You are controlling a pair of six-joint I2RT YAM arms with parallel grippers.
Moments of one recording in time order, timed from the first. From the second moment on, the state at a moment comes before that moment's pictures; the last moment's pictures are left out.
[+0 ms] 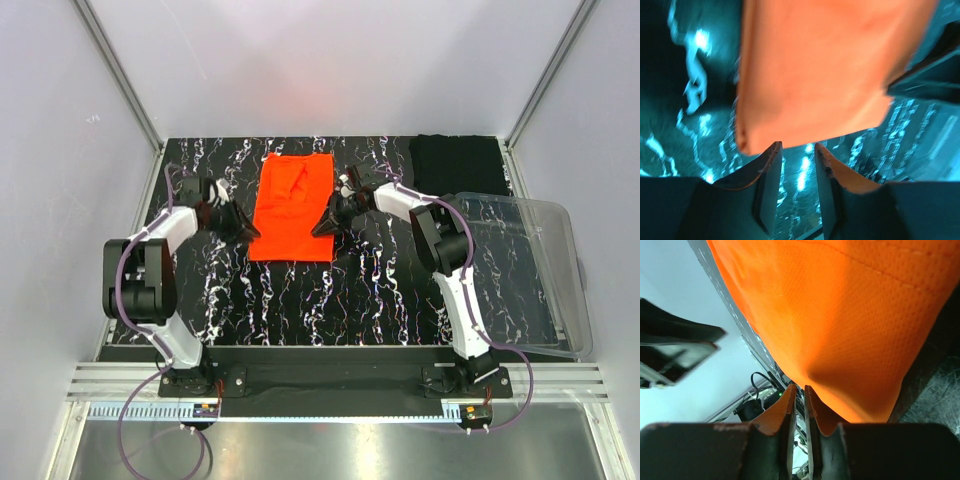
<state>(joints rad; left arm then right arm) 0.02 1.69 1.04 -0.43 0.54 -0.45 0.45 2.38 1.77 -0.42 -0.83 0.85</state>
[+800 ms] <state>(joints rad) 0.02 2.22 1.50 -0.23 0.68 -0.66 0.43 2.31 1.56 -0.36 -0.84 0.77</state>
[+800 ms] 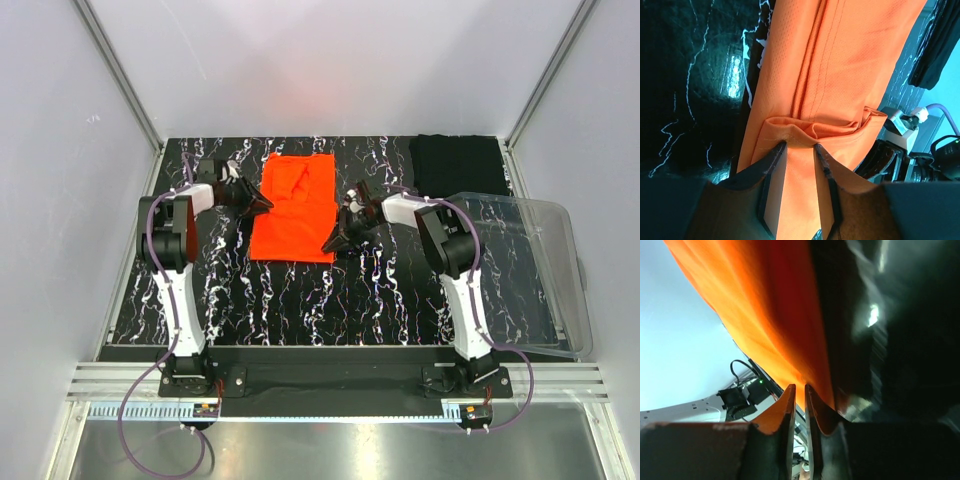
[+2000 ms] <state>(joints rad) -0.20 1.61 1.01 -0.47 0.57 -0.44 0.37 1.80 1.02 -0.26 -0.84 0.74</state>
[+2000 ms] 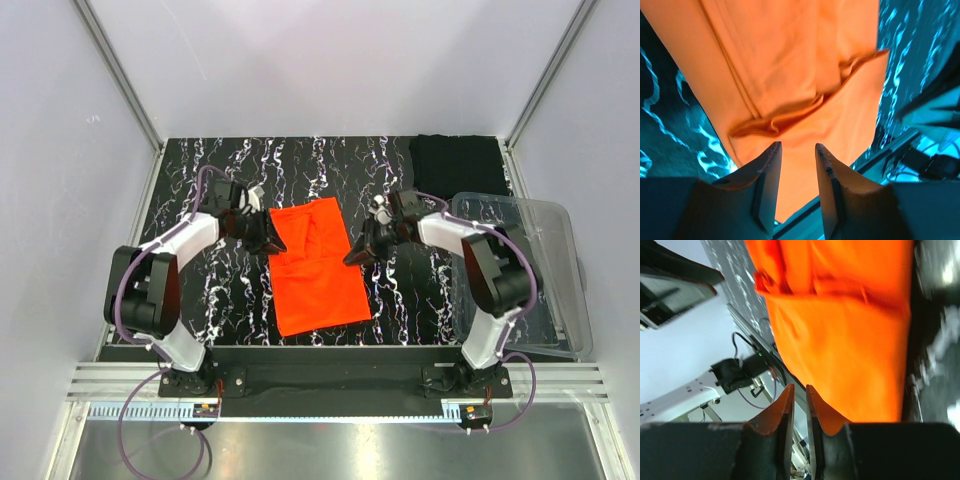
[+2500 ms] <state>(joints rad) -0.15 1.94 1.18 -0.48 0.60 -0.44 0.31 2.14 1.24 -0.30 -0.87 0.68</state>
